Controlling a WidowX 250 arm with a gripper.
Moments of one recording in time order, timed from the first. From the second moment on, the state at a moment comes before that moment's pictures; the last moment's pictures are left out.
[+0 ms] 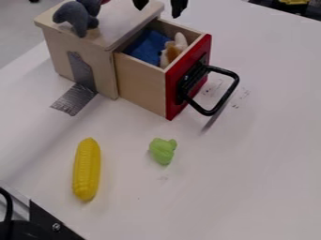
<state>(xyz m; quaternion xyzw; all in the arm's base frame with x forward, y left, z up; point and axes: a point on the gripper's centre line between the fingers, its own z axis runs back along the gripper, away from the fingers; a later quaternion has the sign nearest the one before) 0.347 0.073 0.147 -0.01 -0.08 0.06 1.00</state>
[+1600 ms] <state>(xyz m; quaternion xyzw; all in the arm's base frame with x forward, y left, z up) 0.344 -0.050 0.047 -0.02 0.06 -0.06 1.00</state>
